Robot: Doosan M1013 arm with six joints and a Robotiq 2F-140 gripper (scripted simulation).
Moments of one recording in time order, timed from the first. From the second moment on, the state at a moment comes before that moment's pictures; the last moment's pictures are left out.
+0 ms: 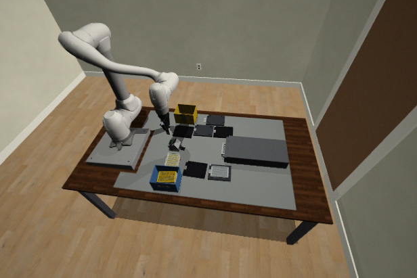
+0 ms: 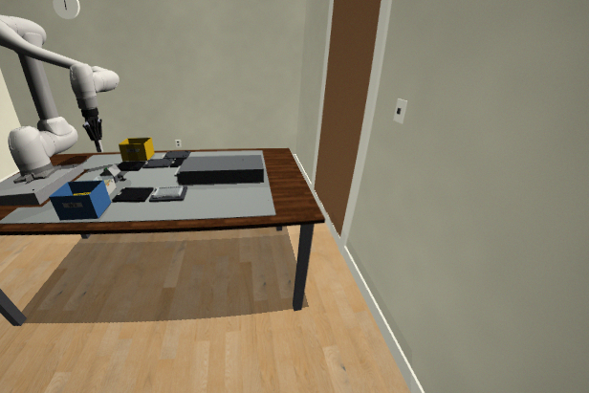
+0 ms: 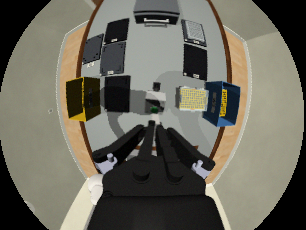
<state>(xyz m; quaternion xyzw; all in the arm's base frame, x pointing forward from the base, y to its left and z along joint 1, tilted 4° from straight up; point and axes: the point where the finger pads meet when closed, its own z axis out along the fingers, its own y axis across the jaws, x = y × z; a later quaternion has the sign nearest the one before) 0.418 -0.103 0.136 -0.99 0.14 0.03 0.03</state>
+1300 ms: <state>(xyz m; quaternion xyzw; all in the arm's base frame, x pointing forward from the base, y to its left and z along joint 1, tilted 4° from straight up) 0.414 -0.099 0.054 -0.99 0.14 0.03 0.03</state>
